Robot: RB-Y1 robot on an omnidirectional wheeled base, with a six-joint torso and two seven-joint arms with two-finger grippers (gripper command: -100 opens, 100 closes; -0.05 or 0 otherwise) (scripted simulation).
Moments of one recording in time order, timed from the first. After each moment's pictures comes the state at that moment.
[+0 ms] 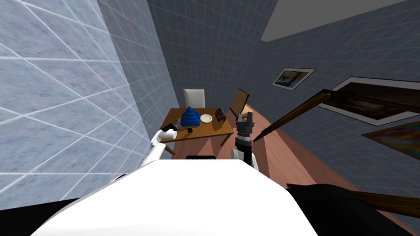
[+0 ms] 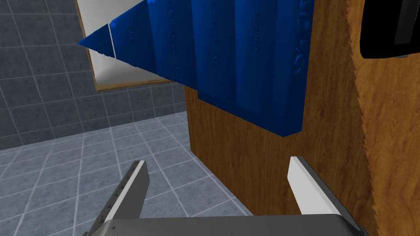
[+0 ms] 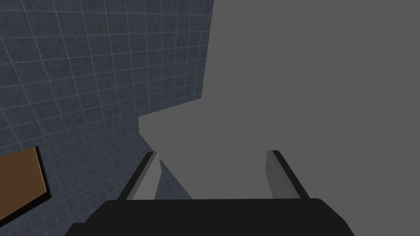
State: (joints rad) left arm -0.10 0.21 0.03 -1.46 0.13 0.49 0.10; right arm 0.49 -0.02 0.02 -2.24 0.10 -0.53 -0.17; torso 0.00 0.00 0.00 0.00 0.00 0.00
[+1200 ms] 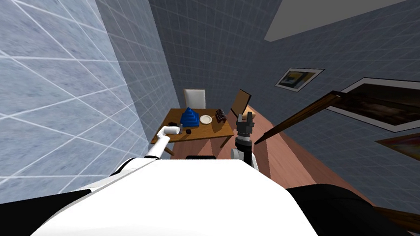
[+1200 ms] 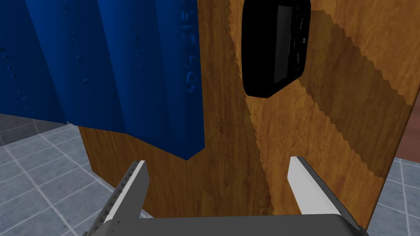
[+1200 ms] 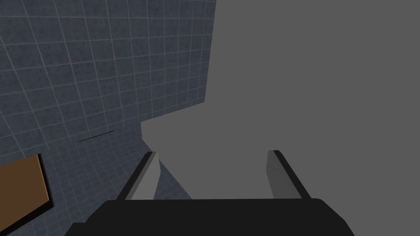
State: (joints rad) left arm -0.30 0.22 0.03 -1.14 0.17 0.79 0.12; right arm 0.49 -0.02 0.02 -2.24 0.10 -0.53 -0.17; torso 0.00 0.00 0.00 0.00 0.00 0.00
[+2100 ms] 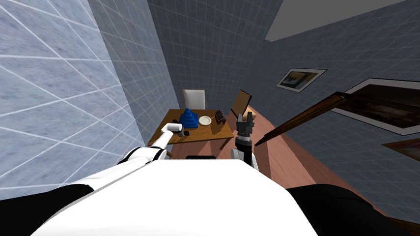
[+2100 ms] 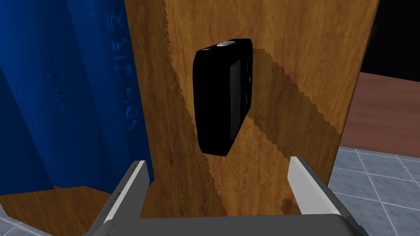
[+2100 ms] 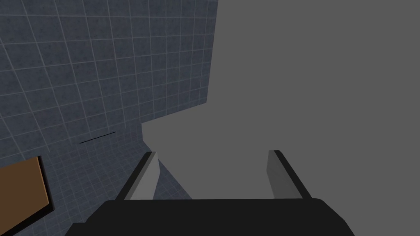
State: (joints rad) left arm -0.47 0.21 0.04 -0.89 0.20 1.01 0.13; right arm 0.49 -0.02 0.02 -2.24 0.10 -0.53 -0.17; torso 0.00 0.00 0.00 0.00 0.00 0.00
